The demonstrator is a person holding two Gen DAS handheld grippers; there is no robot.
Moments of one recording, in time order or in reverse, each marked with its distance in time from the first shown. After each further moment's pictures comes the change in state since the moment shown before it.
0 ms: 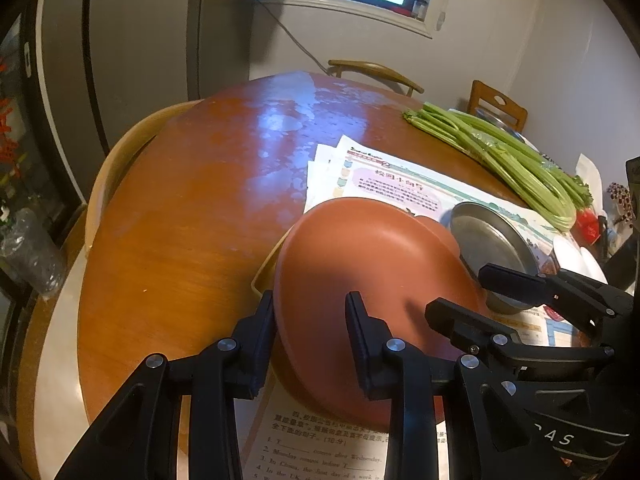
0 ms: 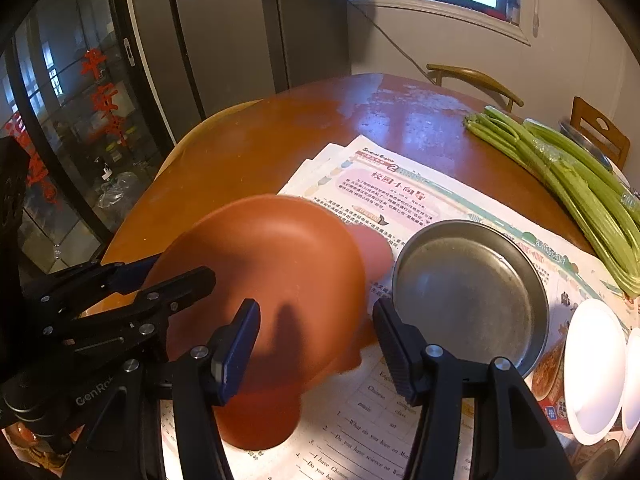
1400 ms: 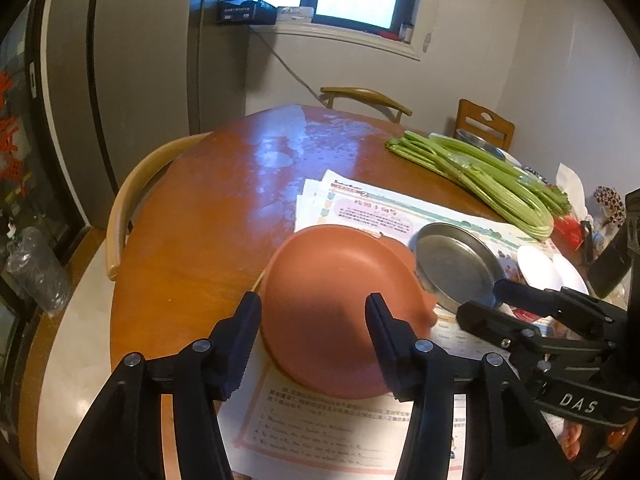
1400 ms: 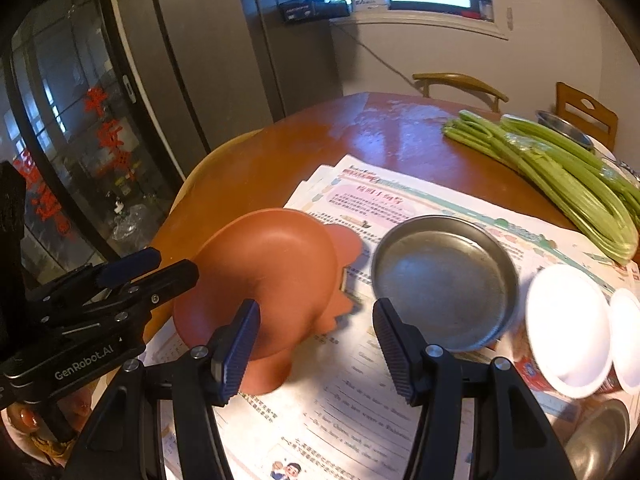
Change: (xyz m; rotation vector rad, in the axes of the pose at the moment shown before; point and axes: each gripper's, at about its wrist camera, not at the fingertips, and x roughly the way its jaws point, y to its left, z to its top) left arm -0.058 -0.015 0.000 0.028 -0.091 -0.010; right arm -0.054 -0.025 -0.018 0.108 -0.096 0.042
